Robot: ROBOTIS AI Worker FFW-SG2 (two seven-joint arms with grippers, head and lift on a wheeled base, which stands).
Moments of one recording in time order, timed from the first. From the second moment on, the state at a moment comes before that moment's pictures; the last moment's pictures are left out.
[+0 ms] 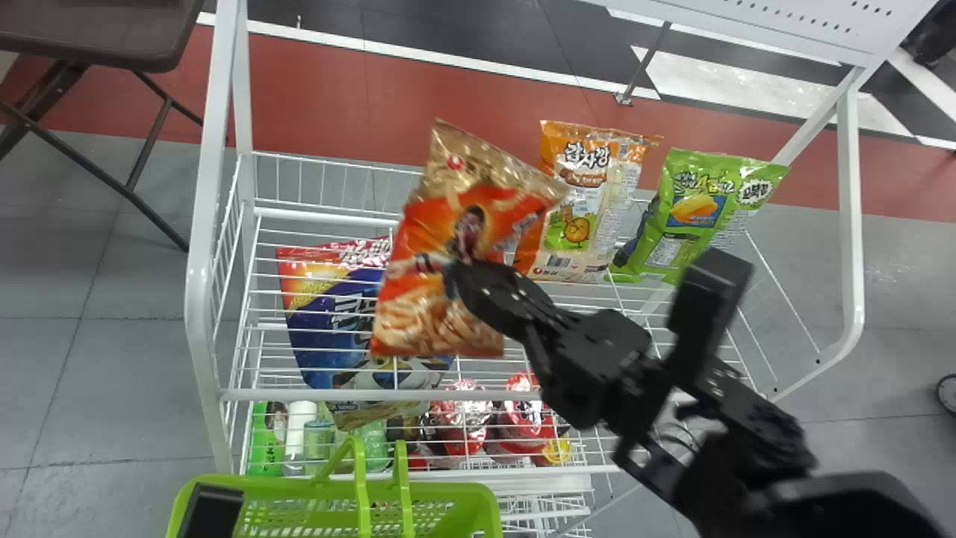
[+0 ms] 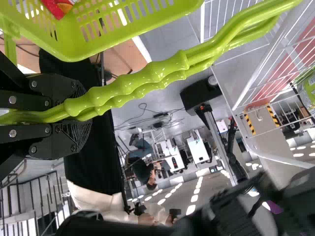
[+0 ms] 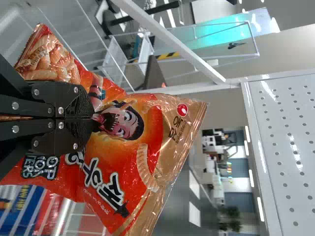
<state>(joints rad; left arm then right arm) 0.51 0.10 -0.25 -2.23 0.30 1.35 -0.93 0.60 -0.06 -0.18 -2.55 -0.09 0.69 0.66</state>
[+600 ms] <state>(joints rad) 0.50 0.09 -0.25 -2.23 0.30 1.35 -0.92 0.70 -0.07 -0.52 -2.69 -0.18 1.37 0.91</state>
